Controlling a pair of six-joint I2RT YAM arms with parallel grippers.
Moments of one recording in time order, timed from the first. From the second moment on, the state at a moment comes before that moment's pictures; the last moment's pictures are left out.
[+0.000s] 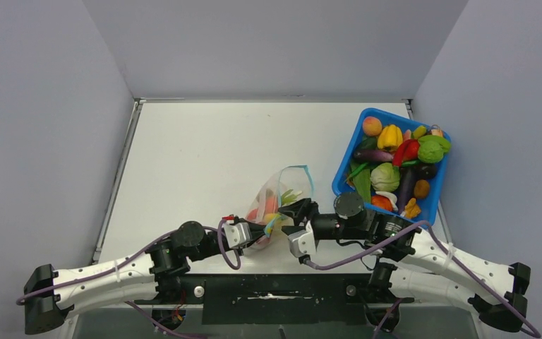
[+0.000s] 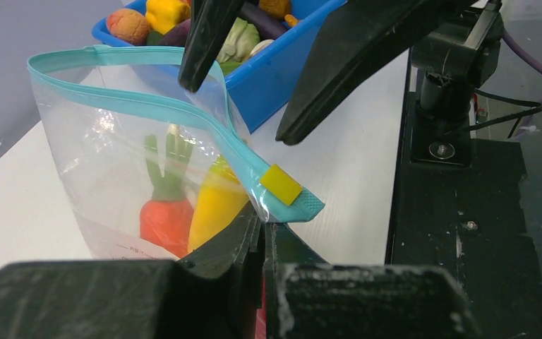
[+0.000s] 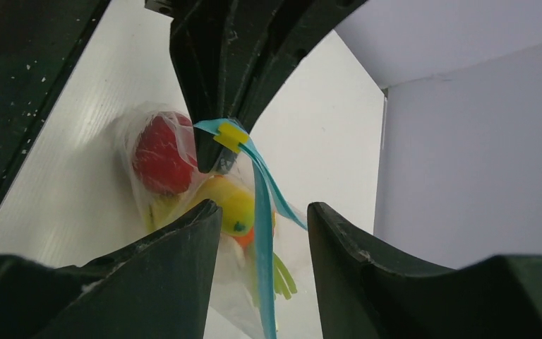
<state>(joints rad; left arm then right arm) -1.18 0.67 0.34 0.33 0.07 0.16 1.07 0.78 0.79 -0.35 -0.32 -1.00</state>
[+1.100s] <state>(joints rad) -1.16 0.71 0.42 0.21 0.14 0.16 1.26 0.91 0.85 -0.38 -0.14 -1.14</state>
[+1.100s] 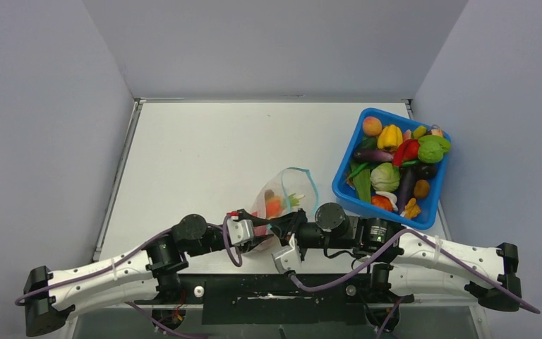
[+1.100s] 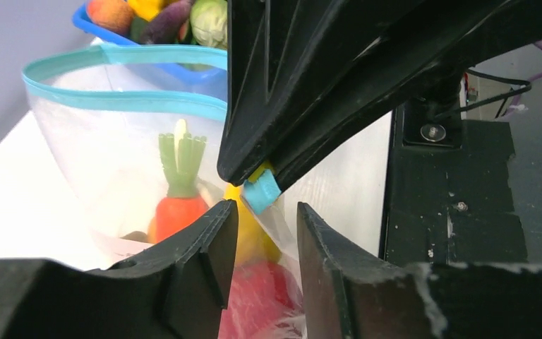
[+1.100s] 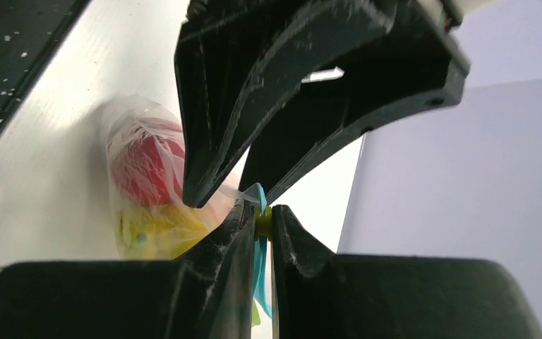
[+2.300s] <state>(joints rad) -1.16 0.63 0.50 0.12 0.05 0.26 1.25 0.88 0.84 -0.25 -0.09 -0.95</state>
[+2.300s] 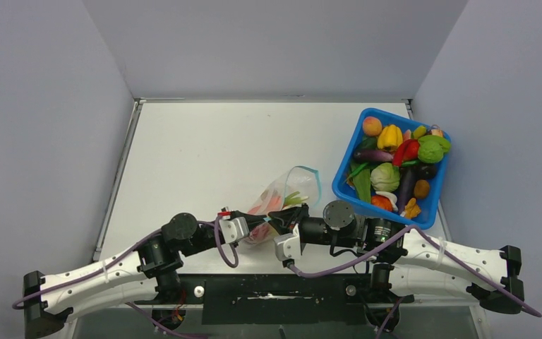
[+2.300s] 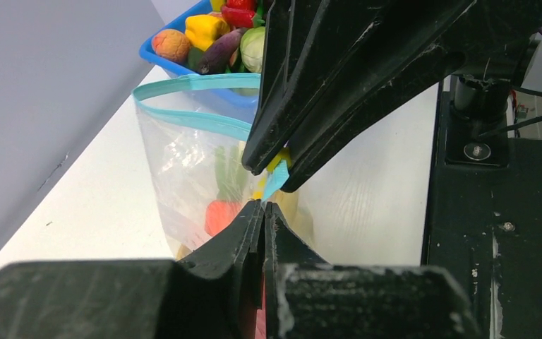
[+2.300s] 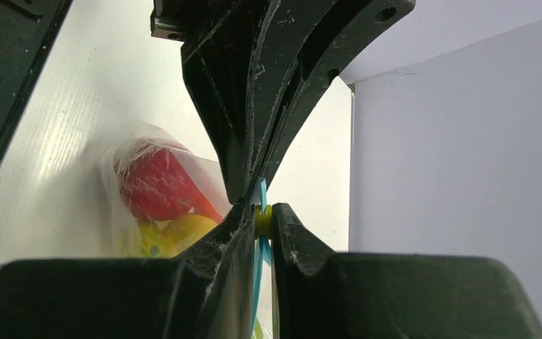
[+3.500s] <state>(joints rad) -1.16 0.58 0.46 0.16 0.03 0.24 1.08 0.88 0.89 -0.39 -0.25 -0.88</state>
